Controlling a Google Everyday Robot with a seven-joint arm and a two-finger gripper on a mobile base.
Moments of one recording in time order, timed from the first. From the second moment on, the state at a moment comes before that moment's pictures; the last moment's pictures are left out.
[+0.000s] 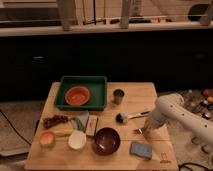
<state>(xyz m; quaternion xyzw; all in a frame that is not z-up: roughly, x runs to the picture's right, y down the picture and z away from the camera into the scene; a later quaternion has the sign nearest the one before) 0.269 0.240 0.835 -0.33 -0.12 -0.09 0.93</state>
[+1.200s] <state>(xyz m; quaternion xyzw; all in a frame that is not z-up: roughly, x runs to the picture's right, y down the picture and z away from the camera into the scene) 0.259 0.240 0.838 -0.33 -0.13 -0.09 0.93</state>
